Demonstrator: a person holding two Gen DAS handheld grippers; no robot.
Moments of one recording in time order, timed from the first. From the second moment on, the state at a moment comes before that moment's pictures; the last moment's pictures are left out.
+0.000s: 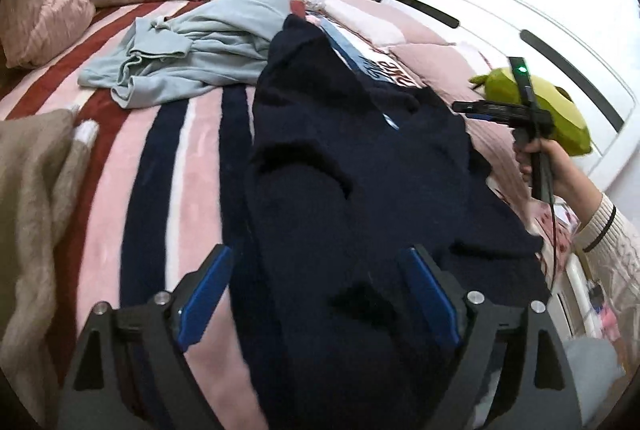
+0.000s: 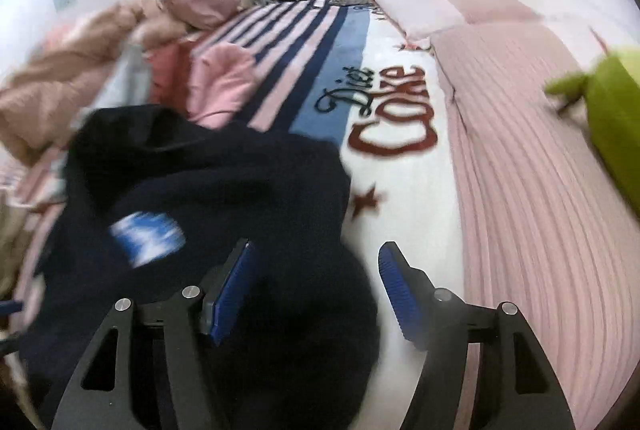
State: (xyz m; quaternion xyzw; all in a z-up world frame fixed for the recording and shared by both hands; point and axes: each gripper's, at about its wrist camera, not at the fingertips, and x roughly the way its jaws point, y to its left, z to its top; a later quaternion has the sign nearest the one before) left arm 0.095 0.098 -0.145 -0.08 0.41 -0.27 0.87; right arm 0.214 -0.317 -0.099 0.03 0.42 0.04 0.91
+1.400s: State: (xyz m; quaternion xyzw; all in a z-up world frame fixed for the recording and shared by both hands) left arm -0.015 0.065 -0.100 -0.02 0.33 -0.26 0.91; right arm -0.026 -0.271 -0.105 0.17 0.36 0.20 0.90
